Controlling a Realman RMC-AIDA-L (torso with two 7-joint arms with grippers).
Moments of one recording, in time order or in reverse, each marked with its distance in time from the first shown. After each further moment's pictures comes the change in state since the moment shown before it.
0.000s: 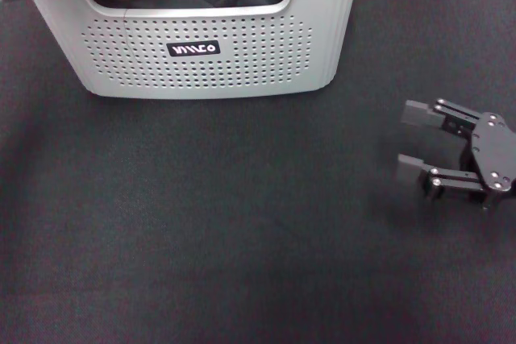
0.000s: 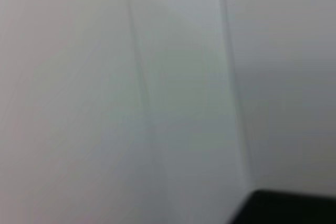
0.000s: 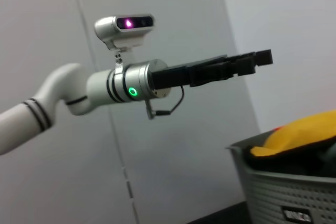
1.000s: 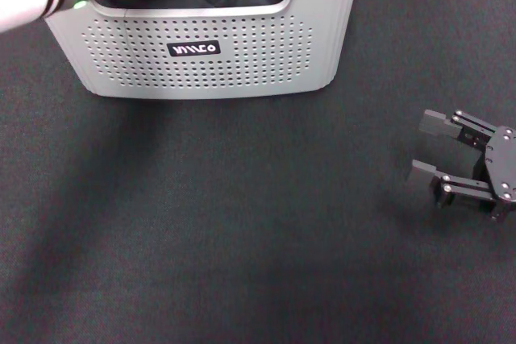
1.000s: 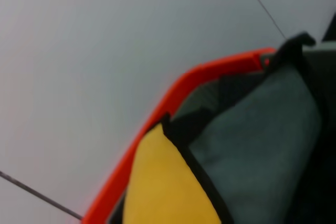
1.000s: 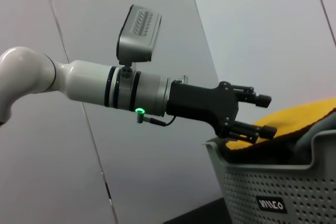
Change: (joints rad) left arm 0.074 -0.002 0.617 0.252 1.147 -0.425 -0.566; right arm -0.042 0.008 0.036 0.036 -0.006 -0.011 -0.042
